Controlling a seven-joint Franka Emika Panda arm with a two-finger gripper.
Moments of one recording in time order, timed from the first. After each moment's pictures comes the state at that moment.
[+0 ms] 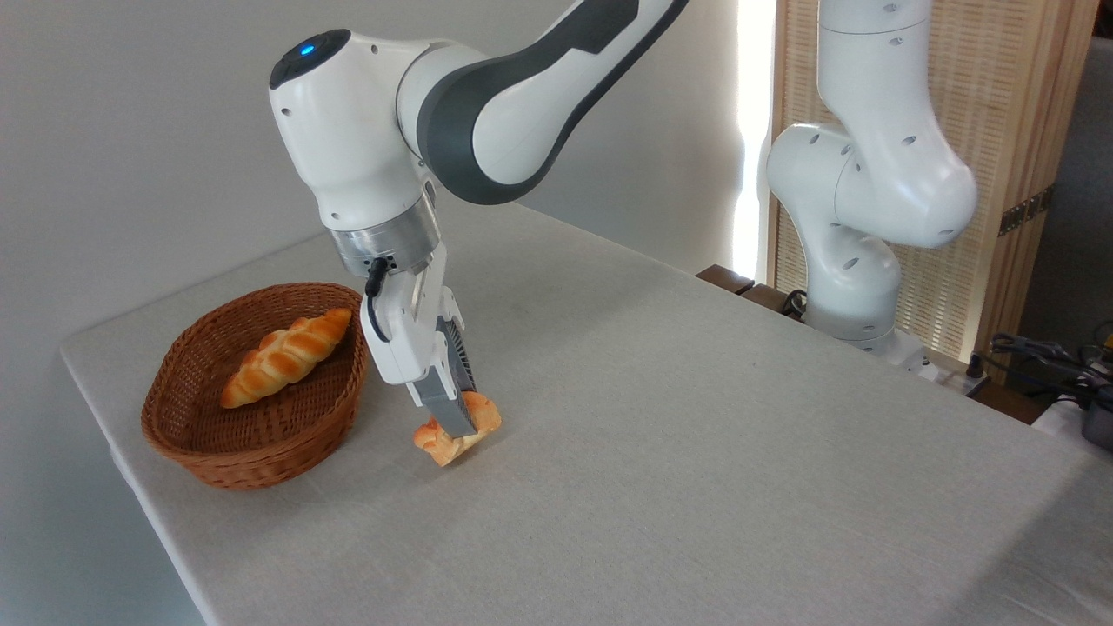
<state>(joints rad) -0.03 0.08 -0.15 -1.91 0.00 1.87 1.27</state>
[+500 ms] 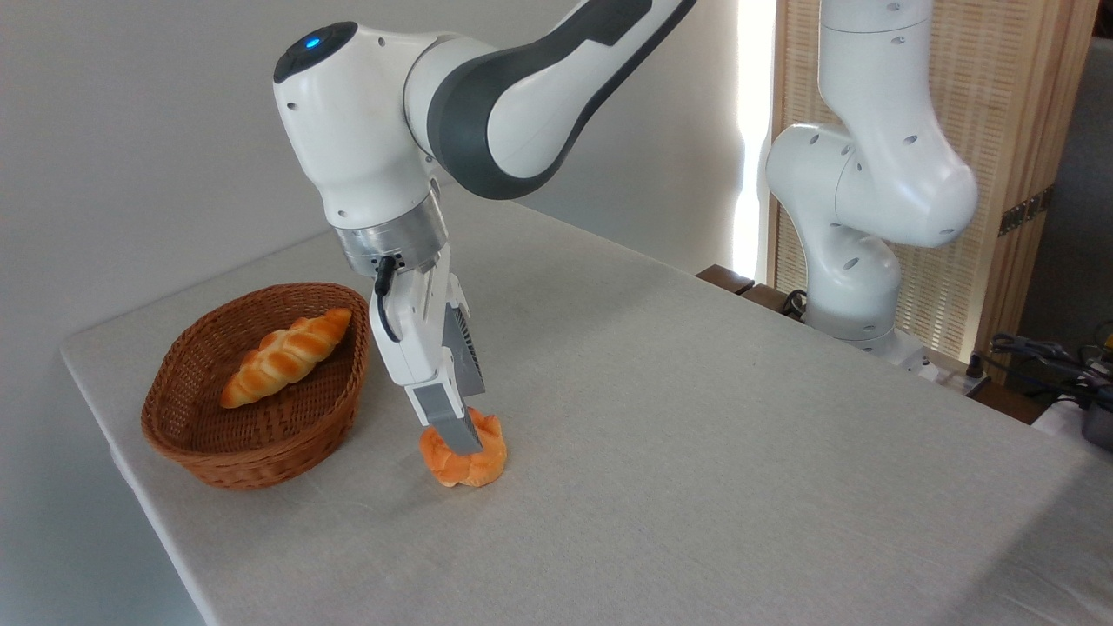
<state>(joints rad) -0.02 0.07 -0.14 -1.91 0.00 1.86 1.27</state>
